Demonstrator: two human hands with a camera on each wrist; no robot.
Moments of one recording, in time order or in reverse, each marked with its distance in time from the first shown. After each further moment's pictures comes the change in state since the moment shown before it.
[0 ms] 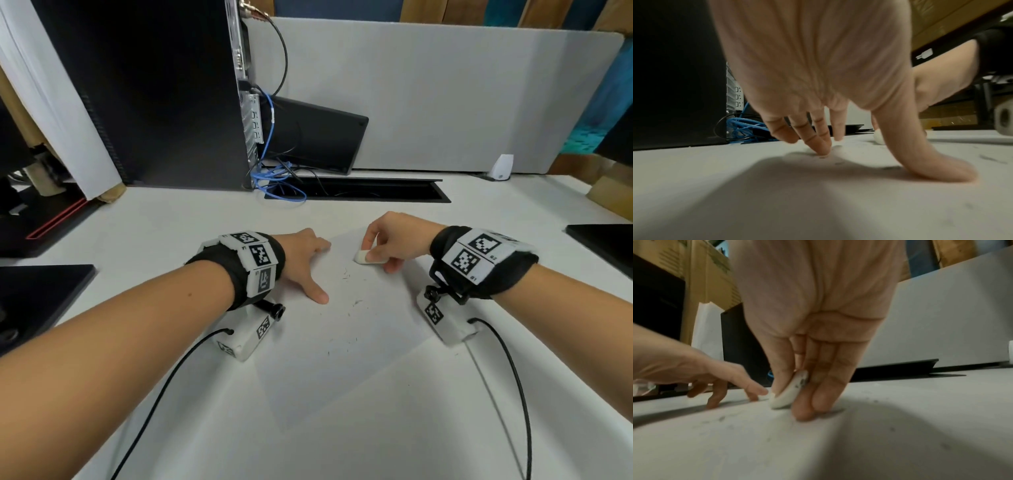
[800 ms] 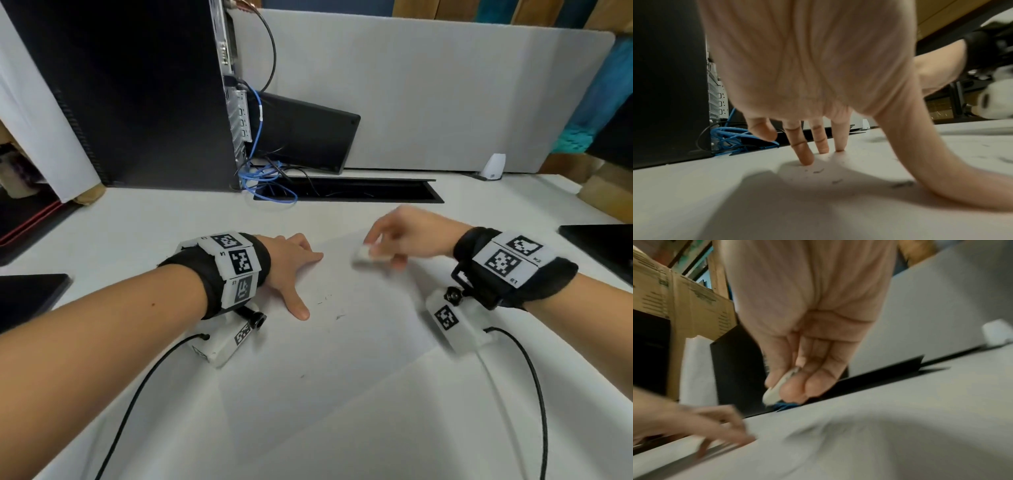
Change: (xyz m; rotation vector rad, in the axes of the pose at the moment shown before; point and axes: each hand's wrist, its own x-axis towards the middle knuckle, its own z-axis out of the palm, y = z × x) left_hand 0.002 -0.005 -0.006 0.225 -0.104 0.032; right_hand -0.015 0.010 -0.015 0.058 0.015 -0.089
